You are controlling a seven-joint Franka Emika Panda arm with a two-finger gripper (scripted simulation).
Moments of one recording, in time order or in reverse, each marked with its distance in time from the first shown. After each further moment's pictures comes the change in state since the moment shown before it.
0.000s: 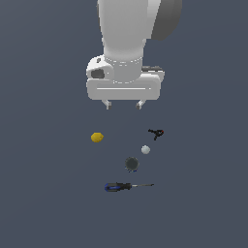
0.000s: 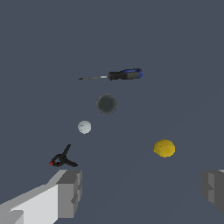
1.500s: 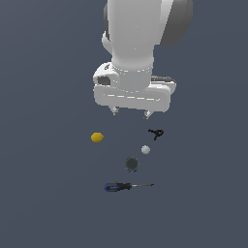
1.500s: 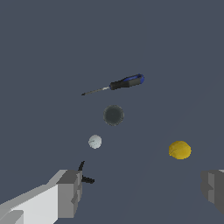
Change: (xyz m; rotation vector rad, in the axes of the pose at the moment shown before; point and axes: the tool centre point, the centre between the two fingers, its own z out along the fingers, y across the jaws) arm 0.030 -0.023 0.005 0.019 0.010 0.170
